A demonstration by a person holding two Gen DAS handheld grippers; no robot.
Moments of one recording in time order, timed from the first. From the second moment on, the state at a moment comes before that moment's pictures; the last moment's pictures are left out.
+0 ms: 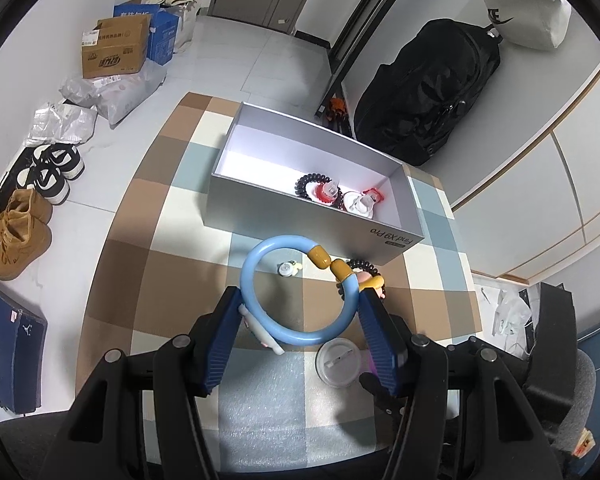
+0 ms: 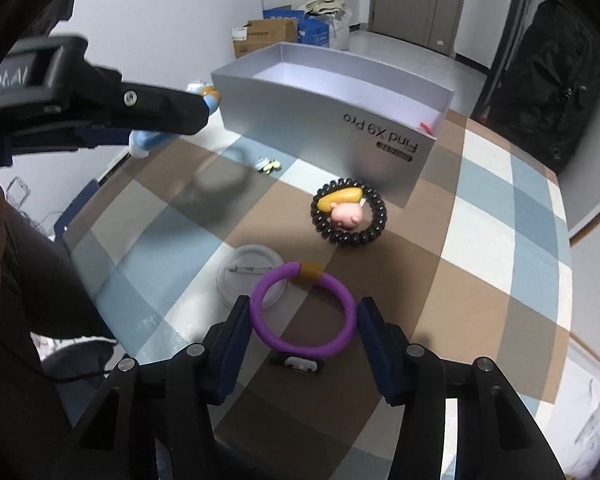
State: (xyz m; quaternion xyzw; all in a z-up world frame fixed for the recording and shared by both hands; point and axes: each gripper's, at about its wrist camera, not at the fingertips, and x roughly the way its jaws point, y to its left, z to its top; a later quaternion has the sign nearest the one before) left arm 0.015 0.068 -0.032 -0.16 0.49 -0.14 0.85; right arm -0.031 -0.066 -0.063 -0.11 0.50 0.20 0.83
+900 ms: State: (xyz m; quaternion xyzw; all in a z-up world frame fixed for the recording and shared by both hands) left arm 0.037 0.066 -0.006 -0.20 0.44 -0.16 0.86; right arm 0.010 -0.107 -0.011 0.06 0.44 0.20 0.87
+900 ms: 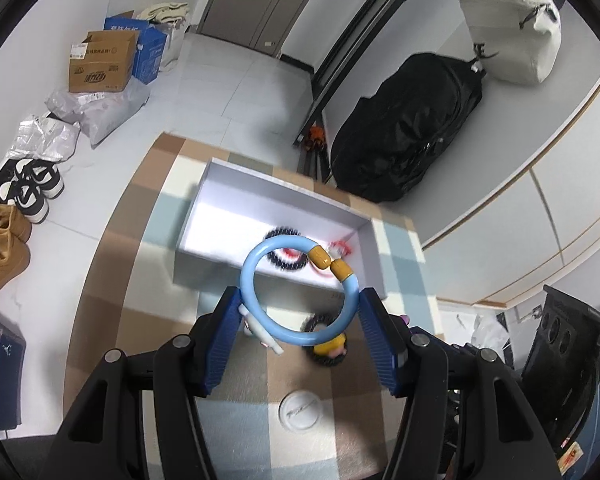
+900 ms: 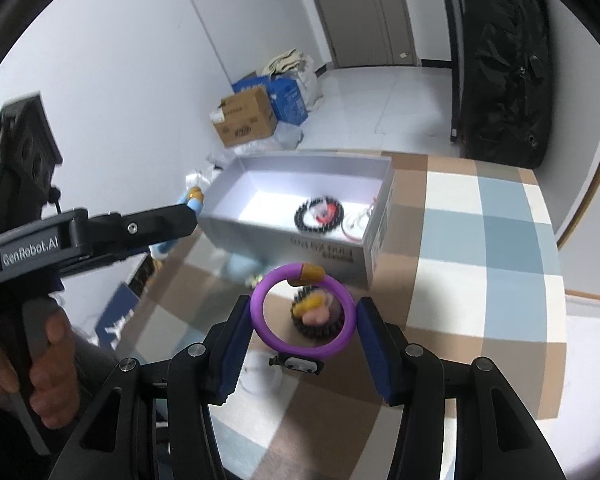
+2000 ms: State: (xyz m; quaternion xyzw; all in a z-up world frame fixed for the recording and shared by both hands) left arm 0.107 0.071 -0.029 -0.25 0.47 -0.15 0.83; right arm 0.100 -0.114 -0.015 0.15 0.43 0.21 0.86
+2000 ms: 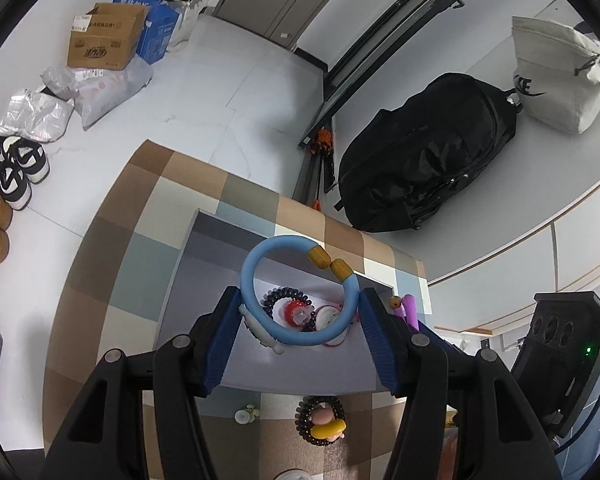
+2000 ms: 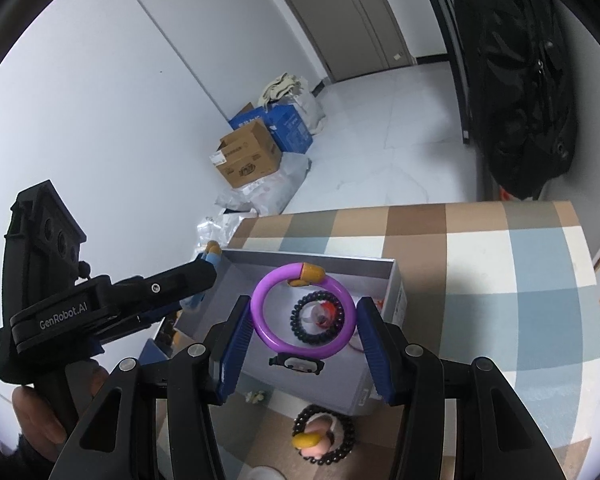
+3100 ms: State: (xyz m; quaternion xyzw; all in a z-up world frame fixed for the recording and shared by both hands) left arm 0.103 0.065 -0.020 -0.23 0.47 -0.16 0.84; right arm 0.097 -0.139 -0.002 0.19 0.40 0.19 0.88
